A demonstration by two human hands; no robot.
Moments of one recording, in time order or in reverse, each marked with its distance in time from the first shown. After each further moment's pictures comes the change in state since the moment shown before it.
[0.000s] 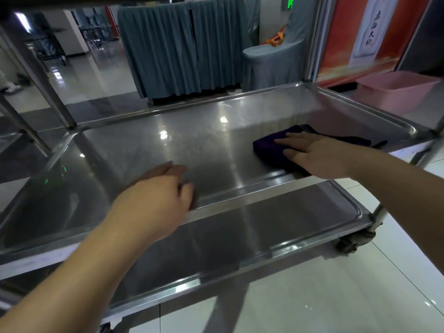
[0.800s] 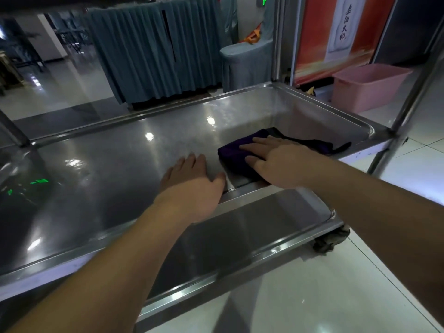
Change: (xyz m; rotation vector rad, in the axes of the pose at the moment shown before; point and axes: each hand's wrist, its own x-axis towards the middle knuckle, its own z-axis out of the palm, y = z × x) left_hand 0.074 0.133 0.040 -0.022 -0.132 0.038; right_hand 0.006 0.022 -0.001 -0.068 0.026 -0.017
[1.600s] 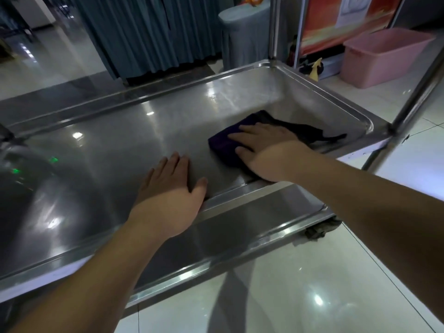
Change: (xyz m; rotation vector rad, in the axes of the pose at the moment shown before) left_hand -0.003 0.000 0.003 -0.016 0.010 -0.046; right_hand 0.032 0.025 -0.006 -0.052 0.025 -0.042
